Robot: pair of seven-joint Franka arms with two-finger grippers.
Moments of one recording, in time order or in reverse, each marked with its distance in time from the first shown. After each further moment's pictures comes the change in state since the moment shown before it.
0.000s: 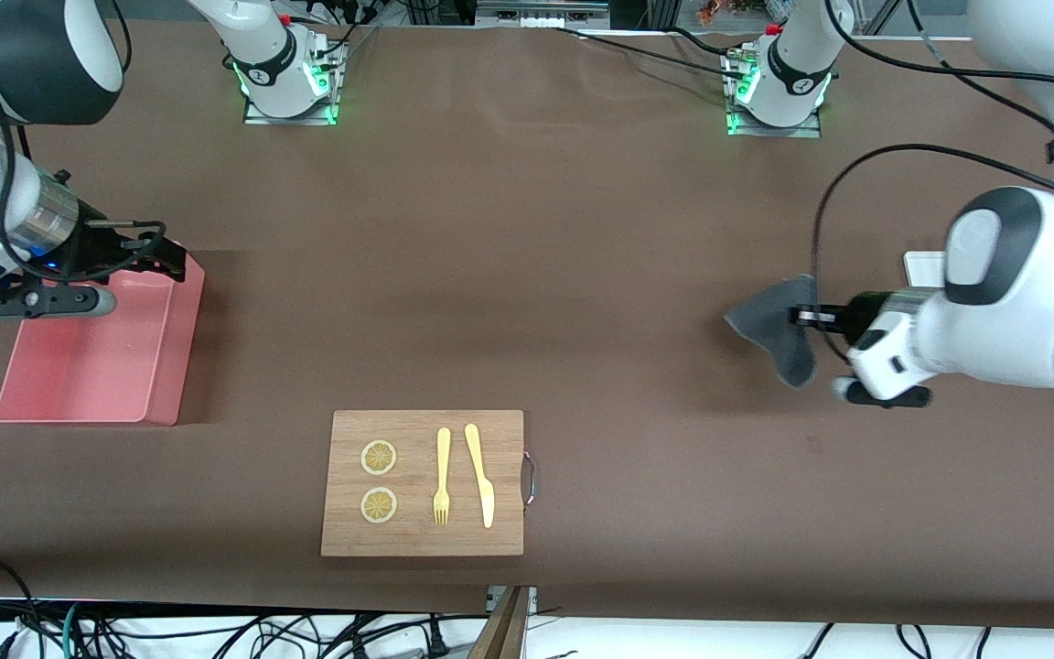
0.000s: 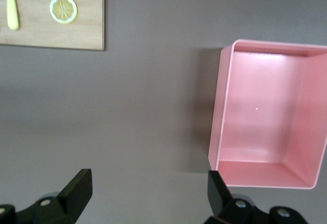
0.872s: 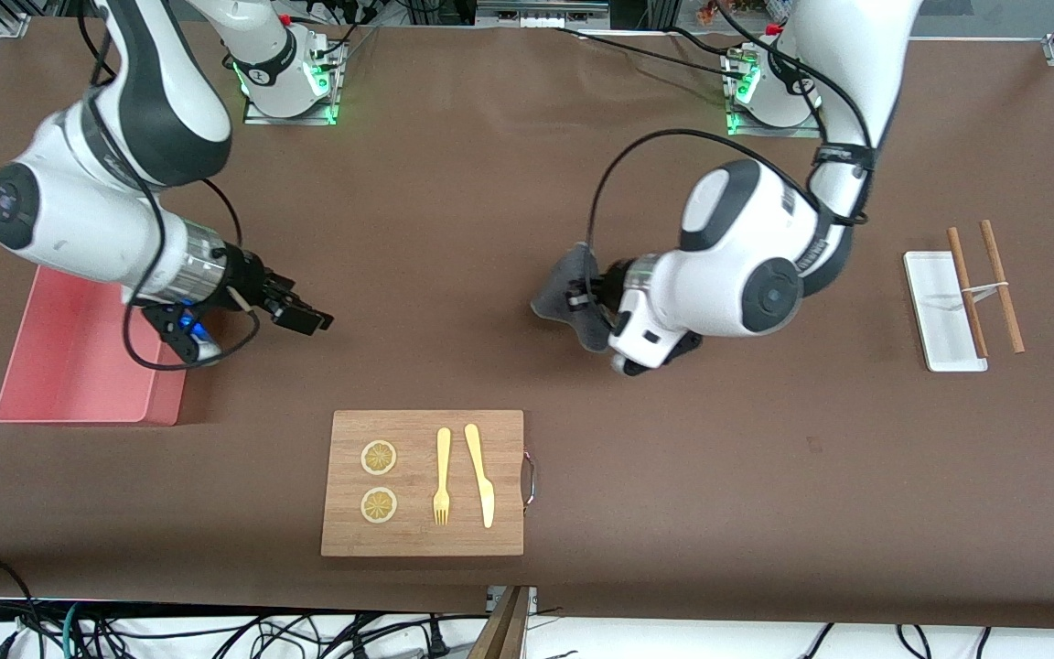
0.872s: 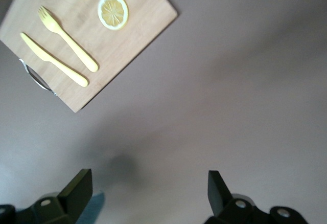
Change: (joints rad) left arm -0.383 0.092 -0.002 0.055 -0.254 0.306 -0.711; right arm 0.018 0.134 0.142 -0.119 0.374 0.315 0.773
